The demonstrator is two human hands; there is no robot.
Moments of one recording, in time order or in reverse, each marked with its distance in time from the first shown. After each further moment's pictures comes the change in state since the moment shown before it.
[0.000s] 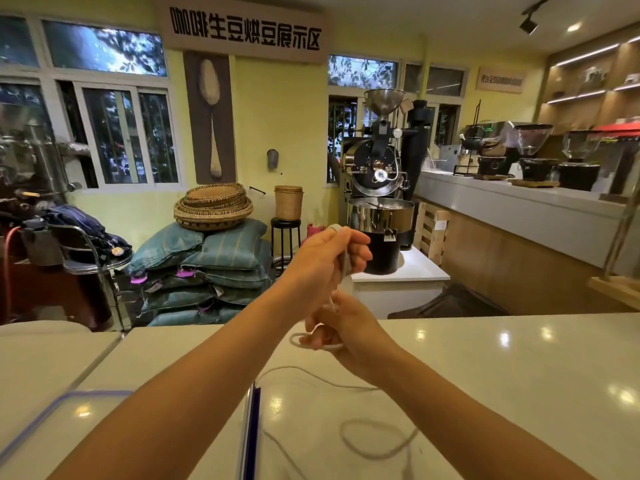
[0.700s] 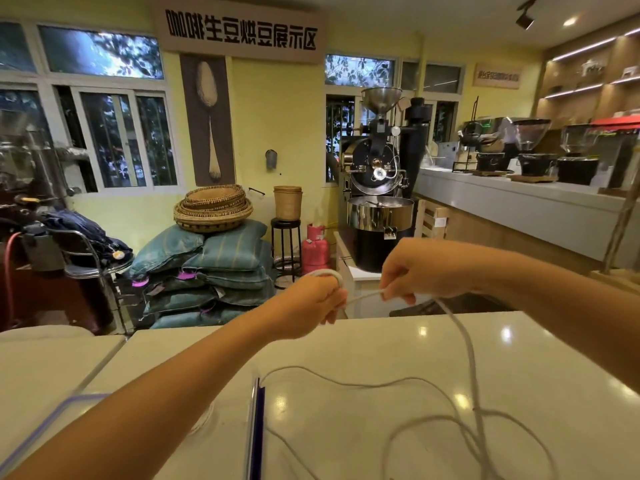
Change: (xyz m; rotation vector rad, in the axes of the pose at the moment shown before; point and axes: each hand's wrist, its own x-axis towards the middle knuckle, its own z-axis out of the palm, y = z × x) left_hand -0.023 -0.015 -0.025 1.009 -0.184 -0.061; right_hand -0.020 -0.107 -0.045 -1.386 -0.122 0.215
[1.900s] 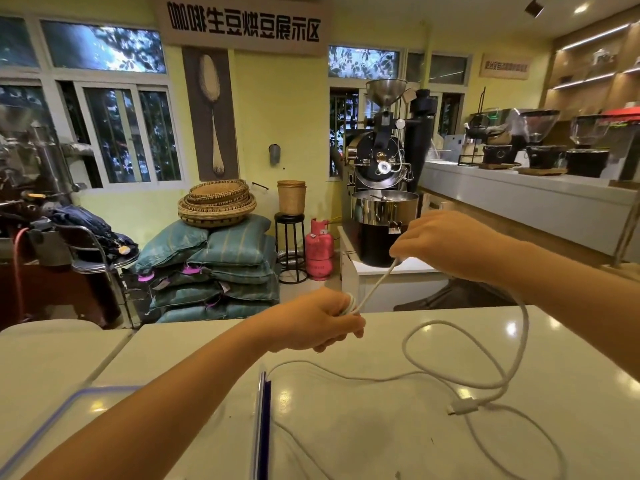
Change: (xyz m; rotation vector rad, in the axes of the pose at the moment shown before) left_hand -0.024 0.020 -0.001 -0.116 -0.269 -0.151; right_hand 0.021 0.047 -0.005 -0.888 0.318 -0.329
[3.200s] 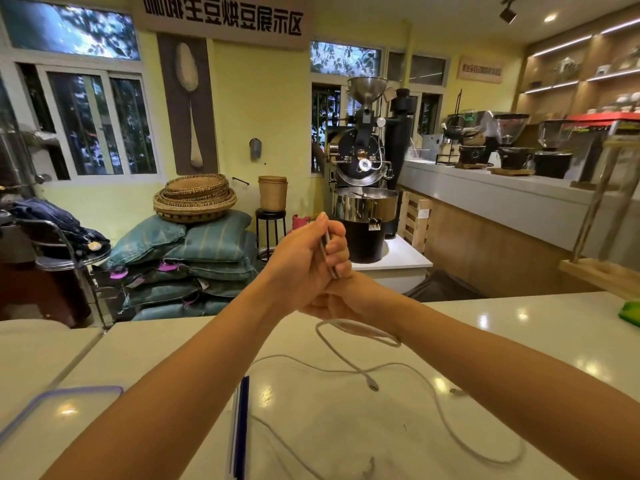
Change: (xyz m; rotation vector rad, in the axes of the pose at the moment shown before) left_hand 0.039 0.021 -0.008 -1.302 0.140 0.343; right_hand 0.035 -0.092 0.021 2.377 -0.049 0.316
